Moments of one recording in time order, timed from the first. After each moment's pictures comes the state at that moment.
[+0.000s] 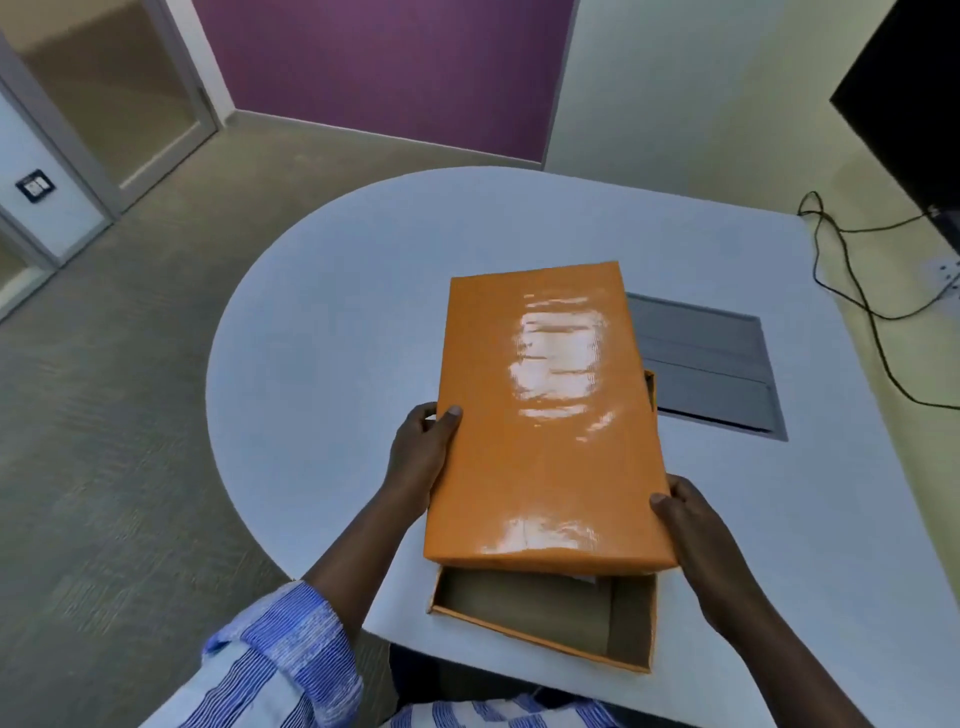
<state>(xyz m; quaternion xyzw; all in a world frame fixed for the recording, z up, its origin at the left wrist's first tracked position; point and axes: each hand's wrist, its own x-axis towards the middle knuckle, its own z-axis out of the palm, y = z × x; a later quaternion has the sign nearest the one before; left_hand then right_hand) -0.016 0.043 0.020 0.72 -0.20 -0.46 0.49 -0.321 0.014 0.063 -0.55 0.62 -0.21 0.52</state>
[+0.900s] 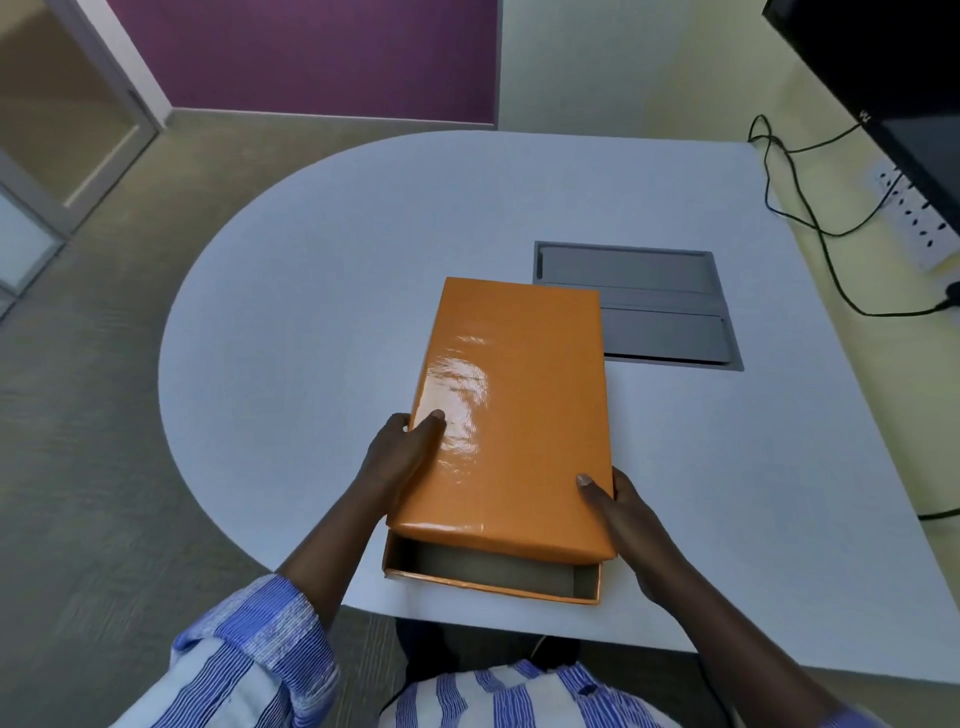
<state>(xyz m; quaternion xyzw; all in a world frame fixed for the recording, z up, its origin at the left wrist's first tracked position) -0.057 0.051 0.000 0.79 -0.28 -0.45 0.29 -0.348 0.038 0.015 -0.48 0.63 -0.14 0.59</state>
